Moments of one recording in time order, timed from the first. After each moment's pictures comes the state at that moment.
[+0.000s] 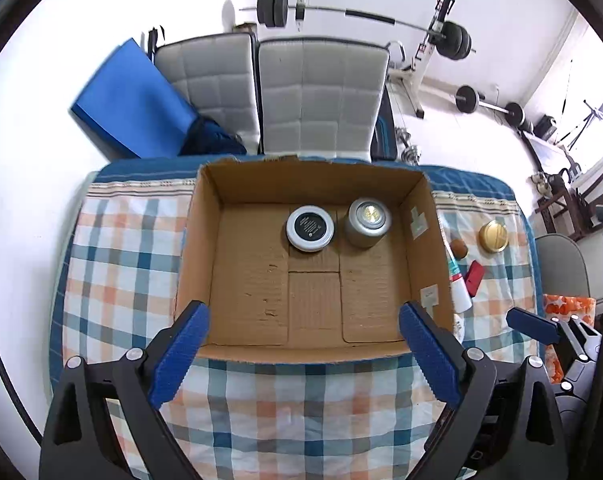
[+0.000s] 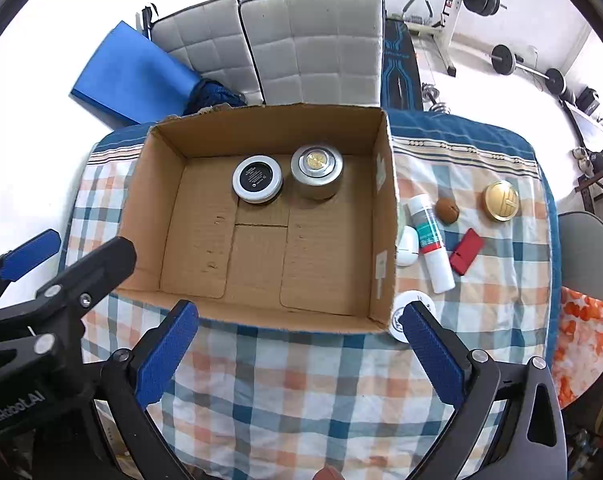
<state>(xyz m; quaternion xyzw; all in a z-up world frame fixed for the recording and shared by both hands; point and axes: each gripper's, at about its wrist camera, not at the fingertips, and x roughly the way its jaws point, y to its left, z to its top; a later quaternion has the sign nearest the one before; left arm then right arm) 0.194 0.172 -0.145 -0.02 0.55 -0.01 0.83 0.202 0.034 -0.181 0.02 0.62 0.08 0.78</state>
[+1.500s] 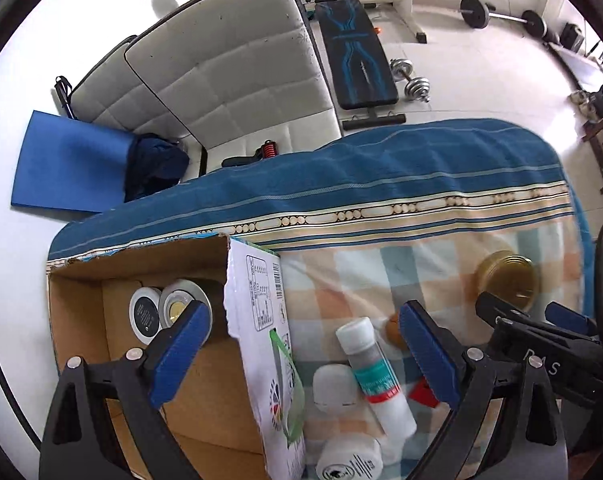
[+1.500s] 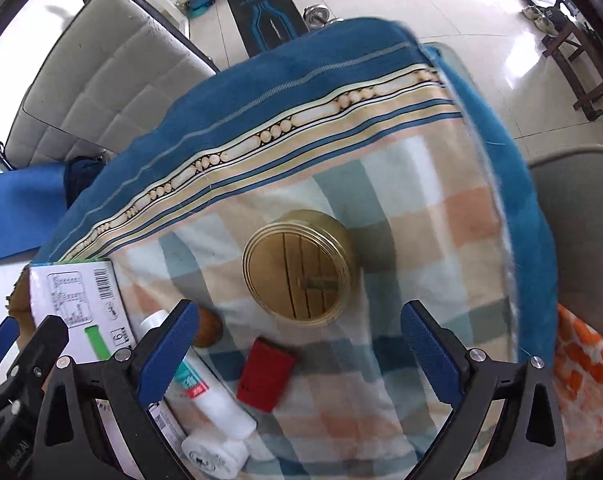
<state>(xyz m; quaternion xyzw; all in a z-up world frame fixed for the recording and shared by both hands) 0.384 -0.081 -0.307 0.13 0.63 0.04 0.76 0.380 -0.275 -0.393 0.19 0.70 -0.04 0.69</state>
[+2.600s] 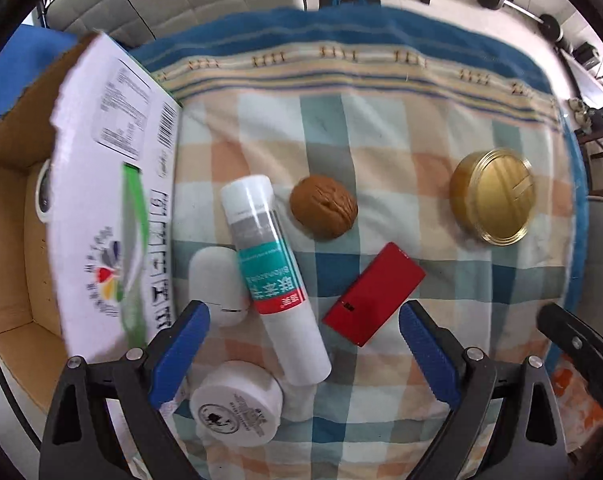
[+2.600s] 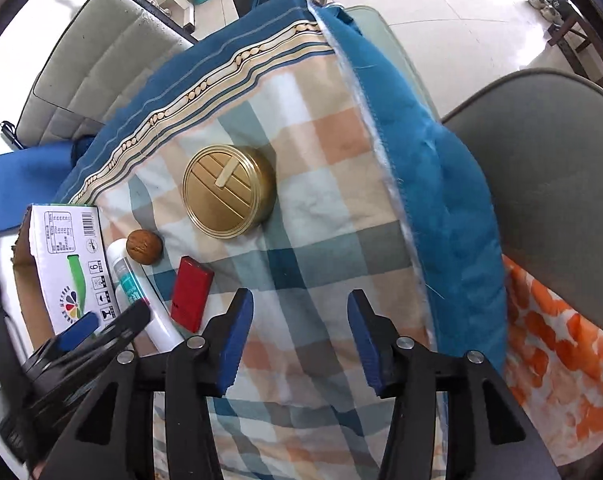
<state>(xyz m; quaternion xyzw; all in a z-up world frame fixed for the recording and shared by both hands) 0.321 -0.117 -0.381 0.03 0.72 0.03 0.69 0.306 -0.345 -0.388 0.19 0.71 -0.01 0.68</state>
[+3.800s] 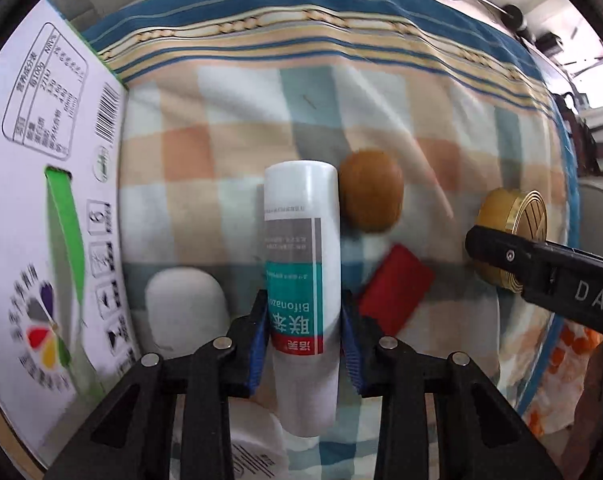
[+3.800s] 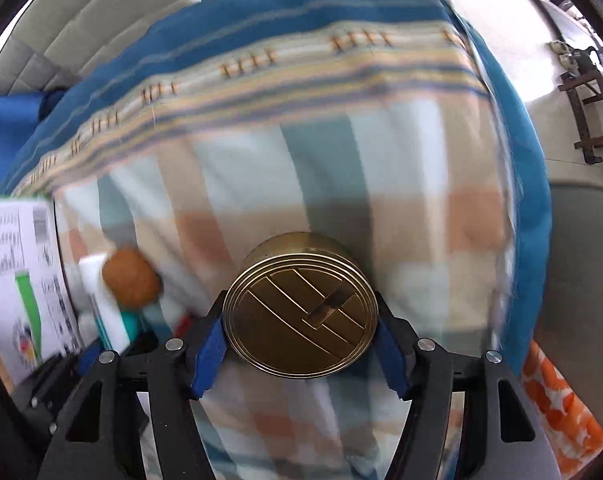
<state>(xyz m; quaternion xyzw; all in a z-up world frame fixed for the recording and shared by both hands) 0.324 -0.100 -0.403 -0.01 0.72 -0.08 0.69 0.362 -0.294 -0.424 0.08 0.75 -0.01 0.65</state>
